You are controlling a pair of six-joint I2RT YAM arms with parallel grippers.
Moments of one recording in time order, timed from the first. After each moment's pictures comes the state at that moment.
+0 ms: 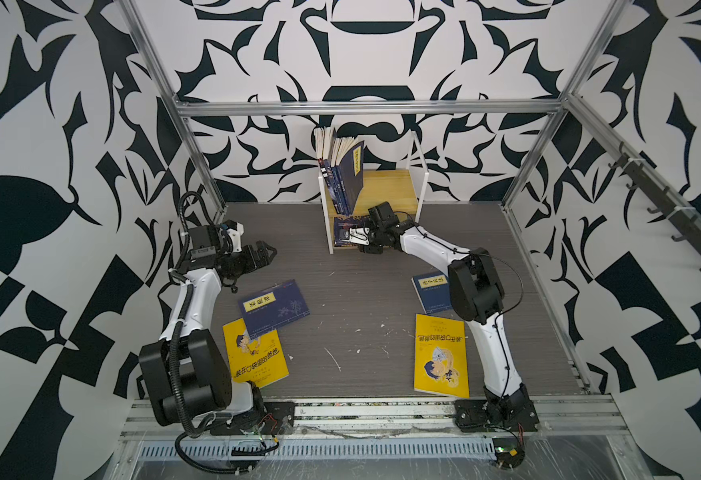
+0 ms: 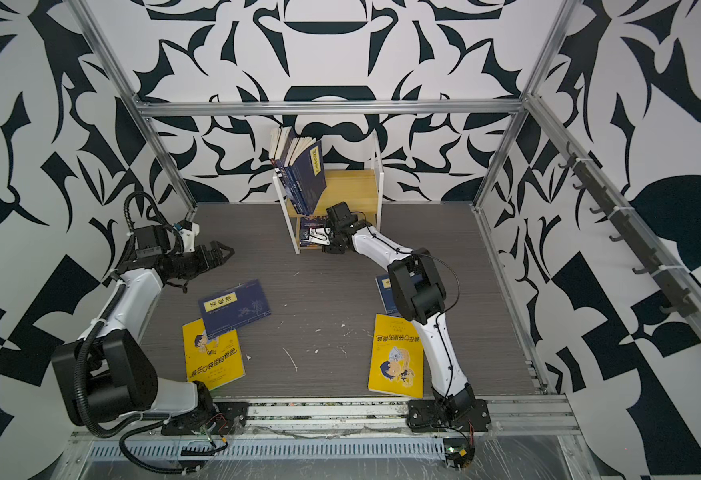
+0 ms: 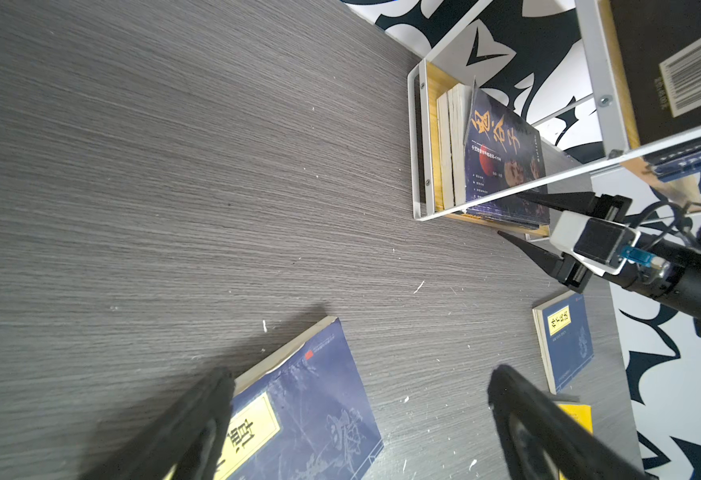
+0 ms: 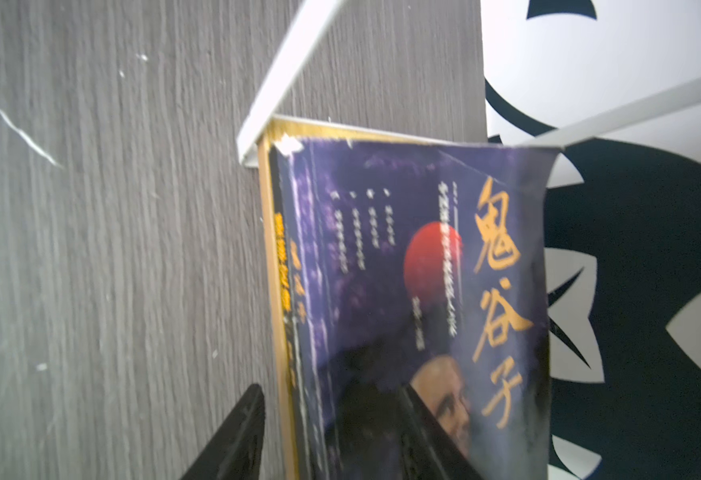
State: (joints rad) left arm 0.25 1.40 1.05 -0.53 0.60 -0.14; right arm 0.54 2.29 1.88 -0.41 -0.14 -1.05
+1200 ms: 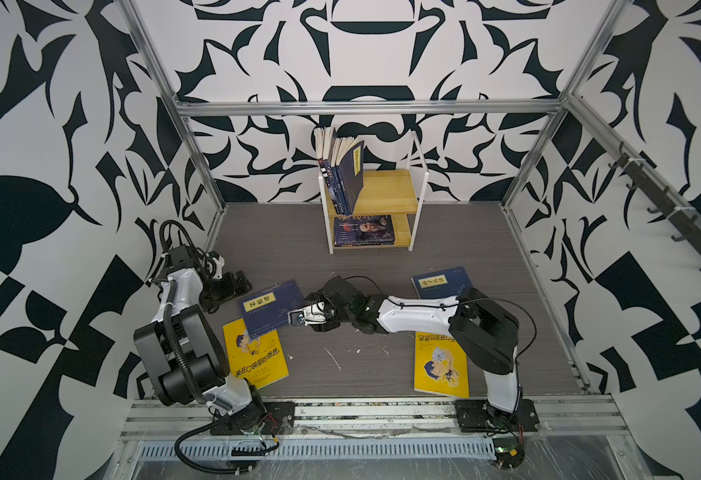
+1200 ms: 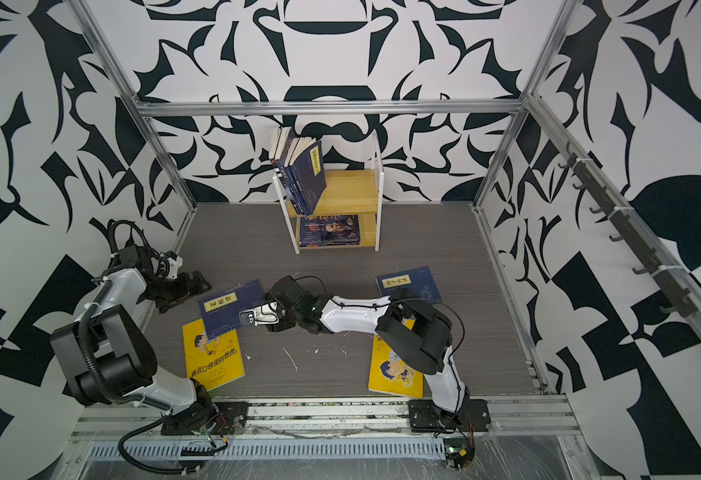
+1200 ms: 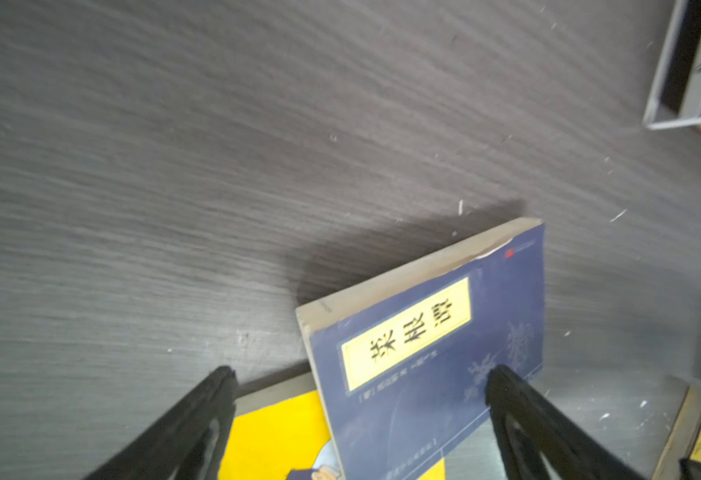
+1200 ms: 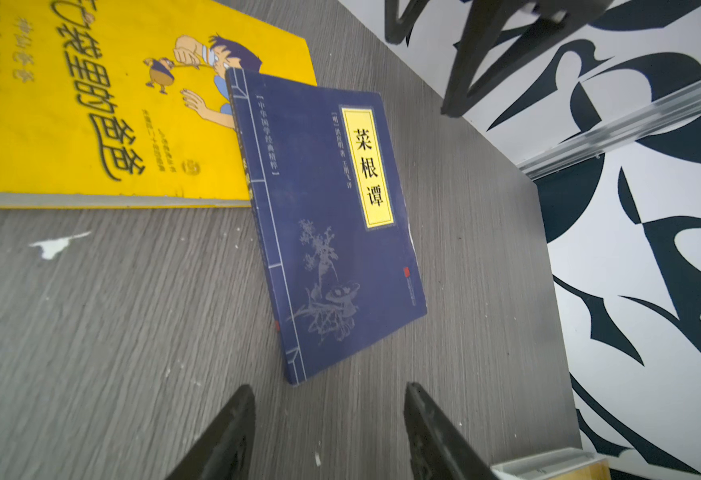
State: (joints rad) left arm 0.45 1.53 1.05 -0.83 0.38 0.14; right arm 1.06 1.98 1.27 0.12 -0.10 -0.84
